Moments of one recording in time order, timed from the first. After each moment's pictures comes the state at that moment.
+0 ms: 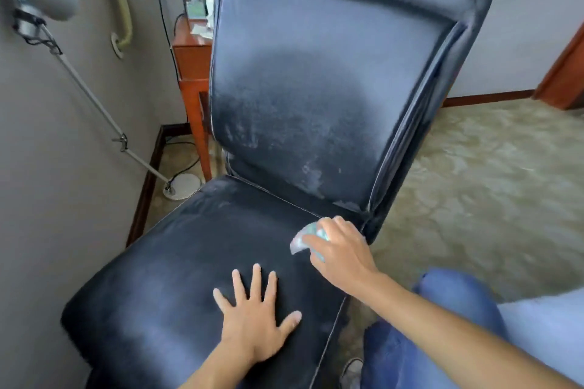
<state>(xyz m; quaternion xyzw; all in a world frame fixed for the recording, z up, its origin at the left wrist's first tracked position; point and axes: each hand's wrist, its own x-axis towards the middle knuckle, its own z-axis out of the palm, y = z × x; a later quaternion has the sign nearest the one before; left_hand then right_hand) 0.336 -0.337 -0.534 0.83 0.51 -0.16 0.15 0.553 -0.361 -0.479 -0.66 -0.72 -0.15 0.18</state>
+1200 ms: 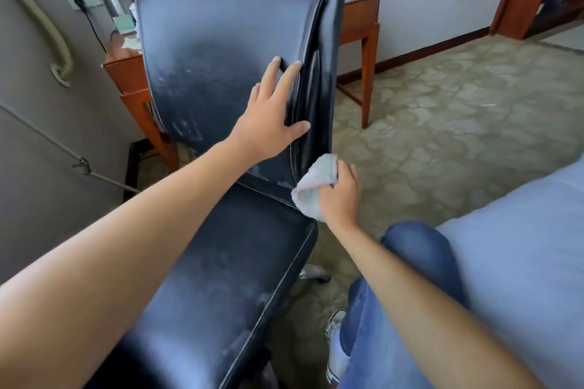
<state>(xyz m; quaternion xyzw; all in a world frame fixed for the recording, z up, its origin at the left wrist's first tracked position) 0.534 -0.315 -0.279 0.94 0.24 0.21 0.15 0.629 -0.421 -0.452 -0.76 -0.27 0.05 0.59</state>
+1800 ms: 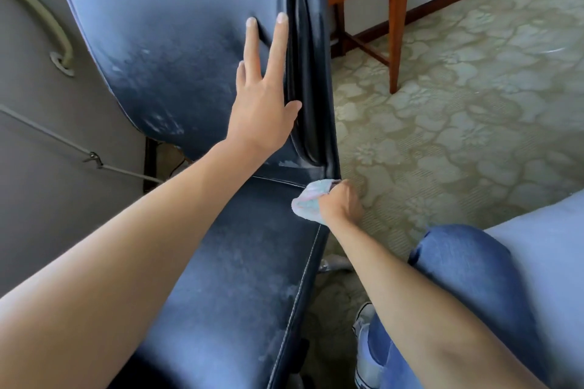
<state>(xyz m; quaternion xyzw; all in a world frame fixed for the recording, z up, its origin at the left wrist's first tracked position) 0.564 -0.277 -0.315 0.92 0.30 0.25 0.07 0.646 -0.329 -0.553 -0.89 -0.15 0.23 0.36</state>
